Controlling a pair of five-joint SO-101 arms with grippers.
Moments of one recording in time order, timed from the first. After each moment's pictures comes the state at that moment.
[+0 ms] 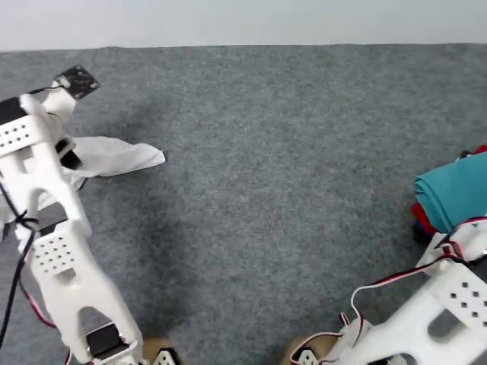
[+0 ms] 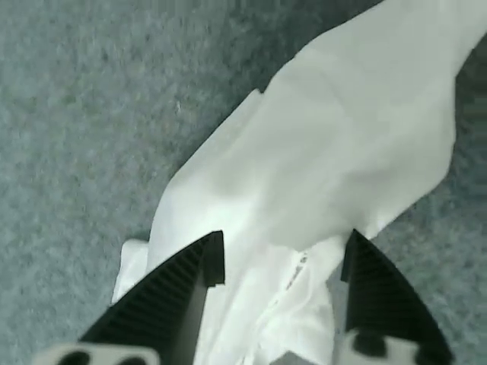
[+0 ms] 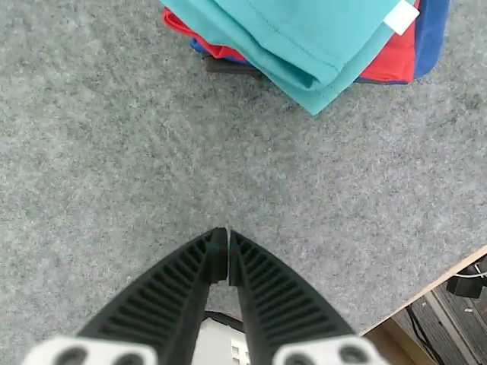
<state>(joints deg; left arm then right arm) -28.0 47.5 -55.0 91.1 -58.5 43.0 -44.0 22.0 100.5 11.6</state>
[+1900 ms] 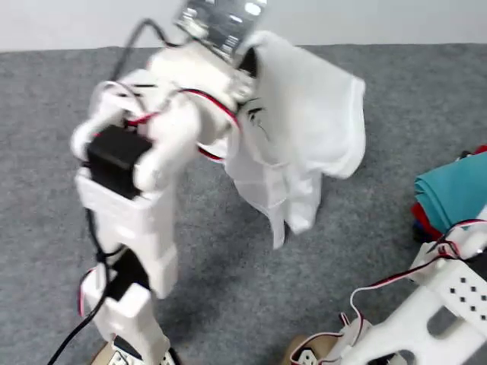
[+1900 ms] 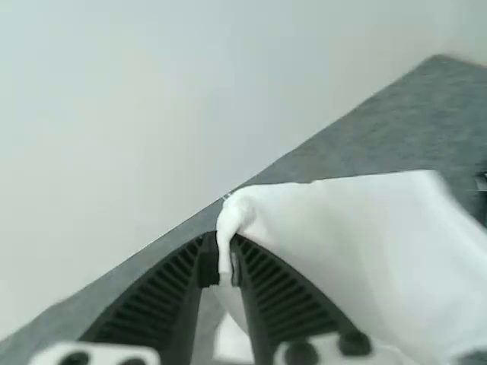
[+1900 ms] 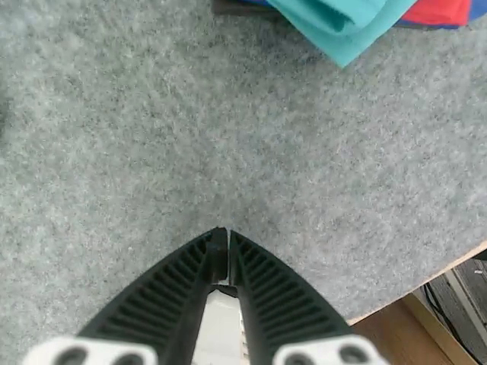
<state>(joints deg) 20.2 13.6 -76.3 99.4 -6.8 42.1 -44.0 29.7 100.5 11.6</state>
